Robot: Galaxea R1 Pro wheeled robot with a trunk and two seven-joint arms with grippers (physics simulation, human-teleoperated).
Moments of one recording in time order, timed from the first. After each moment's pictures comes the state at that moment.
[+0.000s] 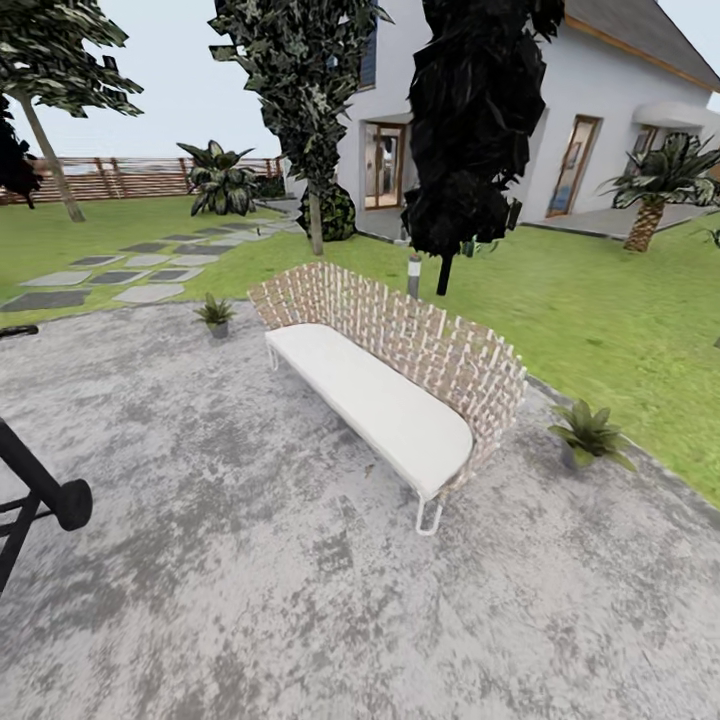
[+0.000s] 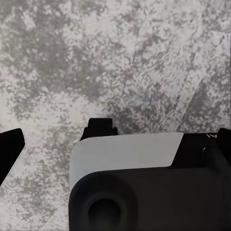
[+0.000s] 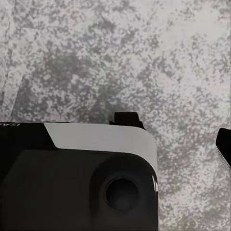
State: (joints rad) left arm -0.18 0.00 0.01 -0.21 0.01 -0.05 -0.01; right arm -0.01 0.00 0.00 -0.42 0.00 -0.08 0.00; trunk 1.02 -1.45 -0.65
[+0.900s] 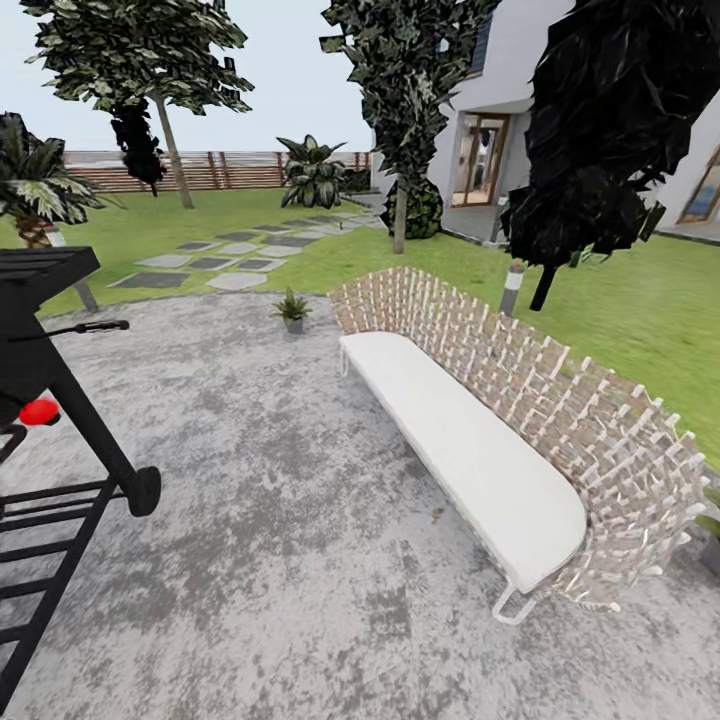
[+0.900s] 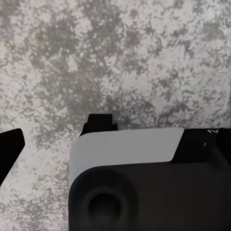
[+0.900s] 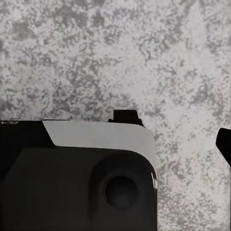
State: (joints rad) left arm -0.18 0.00 0.01 -0.21 0.01 -0.05 -0.01; right arm -0.01 0.00 -0.01 -0.42 0.00 -0.08 0.00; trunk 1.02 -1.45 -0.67
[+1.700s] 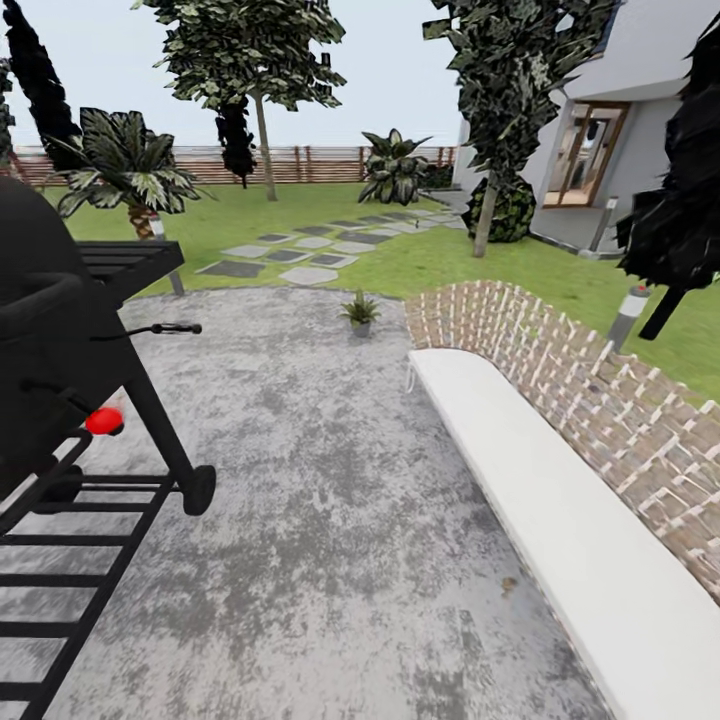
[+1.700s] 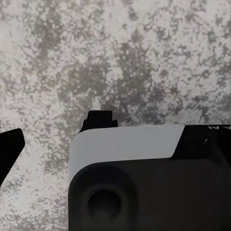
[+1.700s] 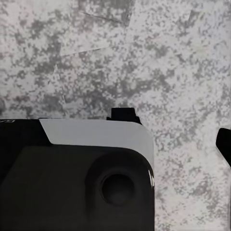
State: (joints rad) left arm -0.18 0.00 0.01 -0.21 0.01 -0.05 -0.01; right arm -0.01 -0.01 -0.01 -0.43 -0.01 -0.08 0.00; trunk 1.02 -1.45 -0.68
